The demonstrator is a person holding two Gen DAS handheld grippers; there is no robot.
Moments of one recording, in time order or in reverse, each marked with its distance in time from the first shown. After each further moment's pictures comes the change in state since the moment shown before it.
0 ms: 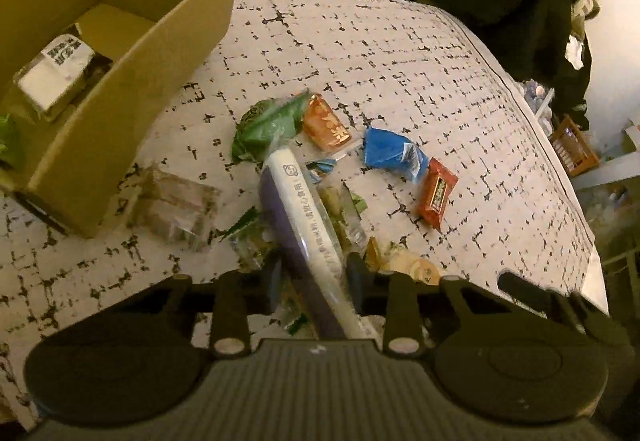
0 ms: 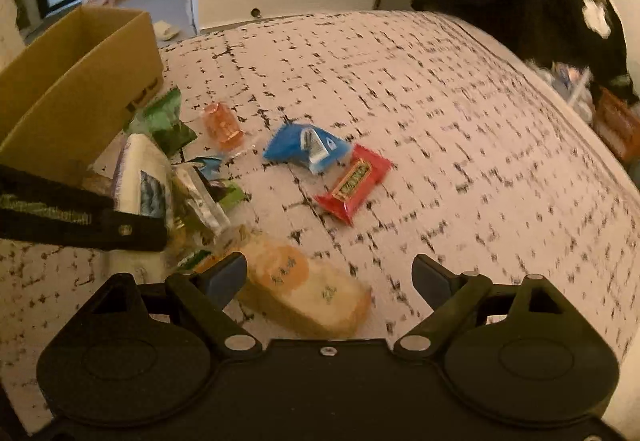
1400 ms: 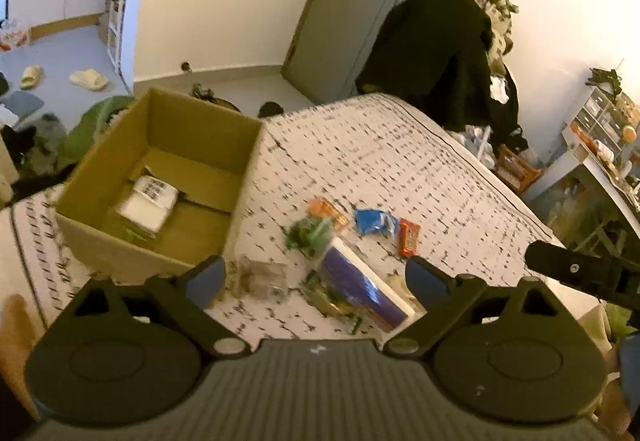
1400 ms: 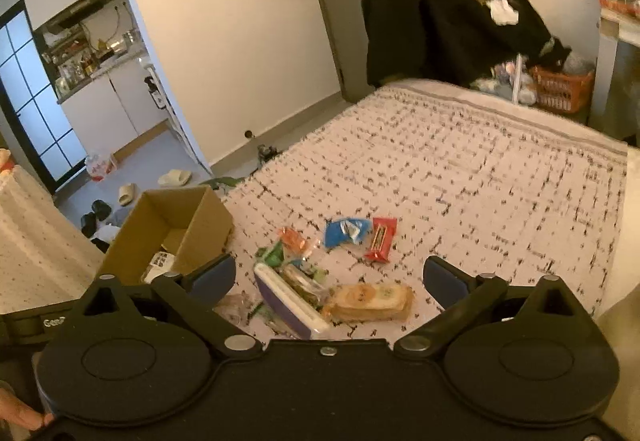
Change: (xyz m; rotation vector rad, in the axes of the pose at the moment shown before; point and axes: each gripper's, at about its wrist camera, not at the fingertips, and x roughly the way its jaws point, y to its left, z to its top) left arm -0.138 0.042 -0.014 0.212 -0.268 -0.090; right arm -0.150 -0.021 -0.014 0.446 -0.221 0.139
